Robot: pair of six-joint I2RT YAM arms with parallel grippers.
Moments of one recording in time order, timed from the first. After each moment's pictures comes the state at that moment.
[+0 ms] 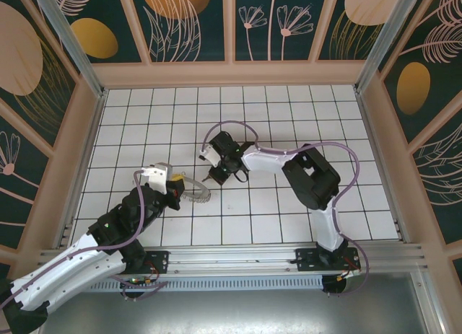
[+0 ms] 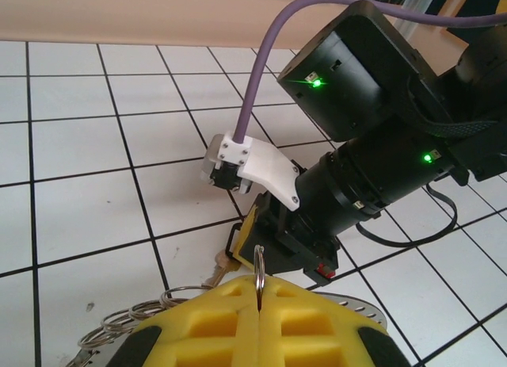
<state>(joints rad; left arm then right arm) -0.88 0.47 0.44 -0.30 -0.31 -0.41 0.84 2.03 1.33 -0.38 -0.20 -0.10</state>
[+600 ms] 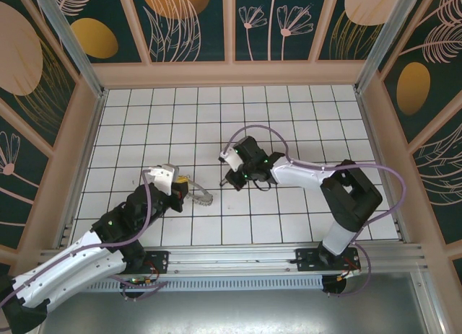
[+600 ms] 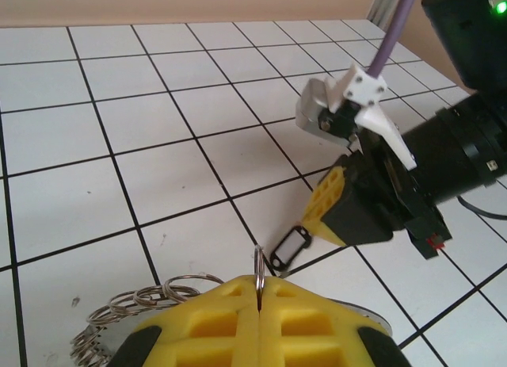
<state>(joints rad) -0.88 0.53 0.44 -0.30 -0.25 -0.37 0.80 1.67 0.96 -0.25 -0.23 -0.04</state>
